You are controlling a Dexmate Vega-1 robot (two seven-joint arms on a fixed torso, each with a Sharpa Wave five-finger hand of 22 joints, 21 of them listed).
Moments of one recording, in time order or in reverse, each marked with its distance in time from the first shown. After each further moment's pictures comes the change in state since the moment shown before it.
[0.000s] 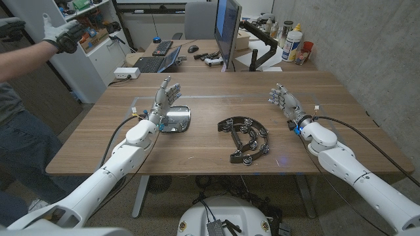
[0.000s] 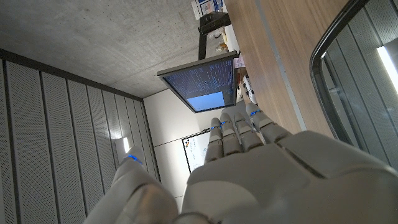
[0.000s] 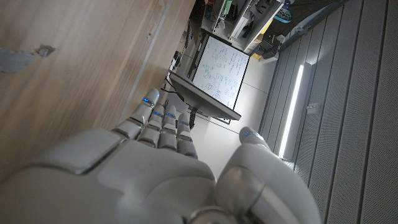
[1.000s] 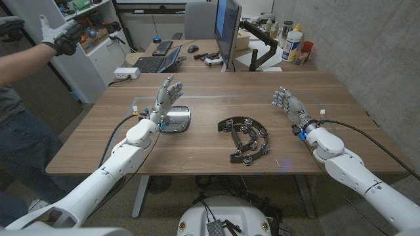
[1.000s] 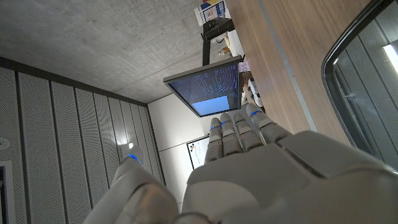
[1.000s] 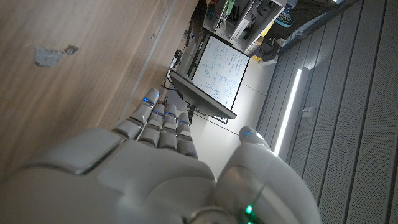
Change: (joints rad) left arm 0.014 0.021 0.002 -0.053 0.016 0.013 0.008; left_hand 0.008 0.008 -0.011 -0.005 0.009 0.000 0.000 0.000 0.000 0.000 0.000 0.000 0.000 -0.004 0.004 0.000 0.000 0.000 0.000 -0.011 0.000; right arm -0.102 -0.051 0.037 -0.096 -0.029 0.016 -0.053; right_hand 0.008 0.000 -0.006 -0.014 0.000 0.012 -0.020 0.000 0.000 0.007 0.007 0.000 0.000 0.005 0.005 0.000 0.000 0.009 0.002 -0.020 0.005
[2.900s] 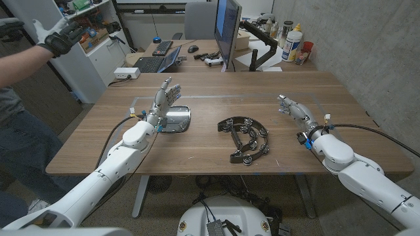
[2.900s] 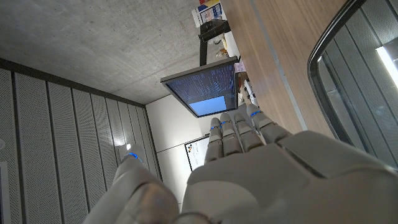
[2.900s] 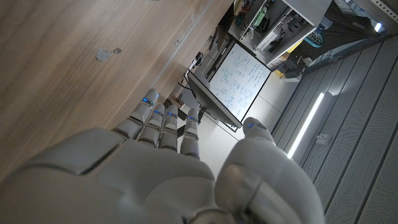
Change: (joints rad) left arm 0.021 0.019 -0.012 0.001 -0.011 -0.005 -0.019; left_hand 0.010 0.010 -0.013 -0.006 0.012 0.005 -0.005 0.000 0.005 0.000 0.000 0.000 0.000 0.000 0.000 0.000 0.000 0.000 0.000 -0.022 0.000; right arm -0.212 -0.139 0.100 -0.312 -0.098 -0.223 -0.218; right_hand 0.106 -0.023 0.005 -0.078 0.013 0.095 -0.126 0.009 0.000 0.005 -0.074 -0.008 0.000 0.007 0.028 -0.016 -0.002 0.007 0.012 -0.071 0.000
